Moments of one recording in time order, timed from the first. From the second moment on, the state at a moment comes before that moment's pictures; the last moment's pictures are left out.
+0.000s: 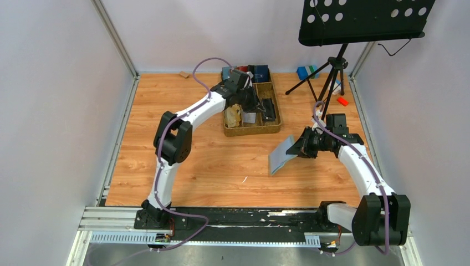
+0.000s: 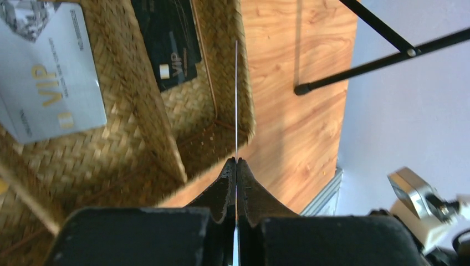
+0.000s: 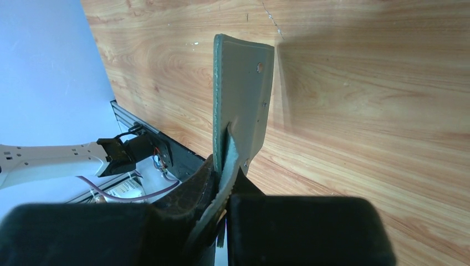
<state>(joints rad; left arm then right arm) -0.60 2.16 1.86 -0.41 0.39 -0.83 0.02 1.17 0.80 -0.66 -0.71 0.47</state>
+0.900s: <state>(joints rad) -0.58 2.40 2.11 -0.45 0.39 -0.85 0.02 1.22 0.86 -0.69 -0.69 0.43</state>
